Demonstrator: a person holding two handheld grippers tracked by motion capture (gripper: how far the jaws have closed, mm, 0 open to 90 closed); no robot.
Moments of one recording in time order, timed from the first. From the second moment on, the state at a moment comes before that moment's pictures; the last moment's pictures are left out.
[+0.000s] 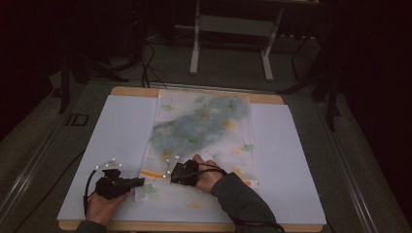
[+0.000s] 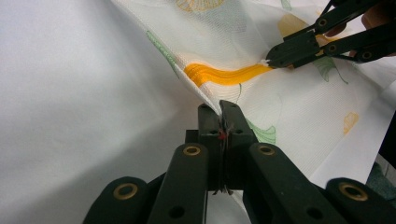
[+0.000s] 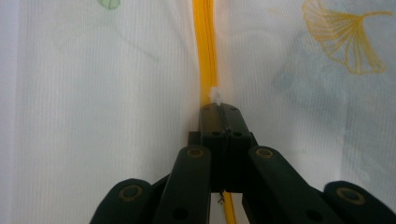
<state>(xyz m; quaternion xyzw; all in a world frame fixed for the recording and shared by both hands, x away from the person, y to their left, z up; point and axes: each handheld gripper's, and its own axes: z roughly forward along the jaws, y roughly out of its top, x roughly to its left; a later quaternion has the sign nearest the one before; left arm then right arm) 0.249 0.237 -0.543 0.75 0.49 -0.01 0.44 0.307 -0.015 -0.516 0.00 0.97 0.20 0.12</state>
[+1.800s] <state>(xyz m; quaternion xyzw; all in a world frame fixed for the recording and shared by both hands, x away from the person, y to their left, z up) 0.250 0.238 -0.543 0.76 0.49 0.00 0.44 0.310 -0.074 -0.514 0.03 0.97 0.18 0.14</state>
